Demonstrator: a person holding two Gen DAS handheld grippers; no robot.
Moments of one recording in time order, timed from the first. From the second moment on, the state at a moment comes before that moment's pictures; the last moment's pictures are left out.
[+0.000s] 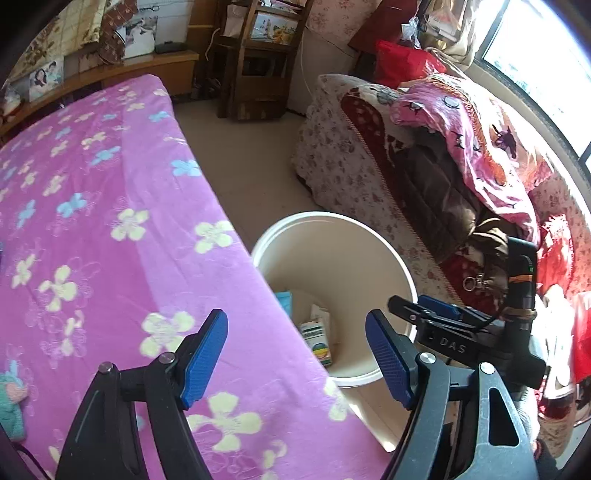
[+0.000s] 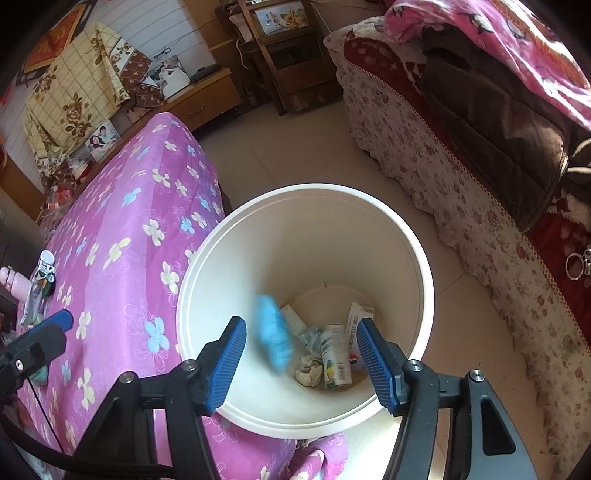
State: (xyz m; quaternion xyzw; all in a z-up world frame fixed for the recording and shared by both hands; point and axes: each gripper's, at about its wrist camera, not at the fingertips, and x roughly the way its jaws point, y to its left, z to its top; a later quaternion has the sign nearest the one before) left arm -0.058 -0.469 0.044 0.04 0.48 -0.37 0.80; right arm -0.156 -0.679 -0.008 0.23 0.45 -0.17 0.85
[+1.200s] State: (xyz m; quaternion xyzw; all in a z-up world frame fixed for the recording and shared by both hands) left arm -0.035 -0.255 0.057 0.02 0.46 -0.24 0.86; right arm -0.093 -0.516 0.047 0.13 0.44 -0.05 0.89
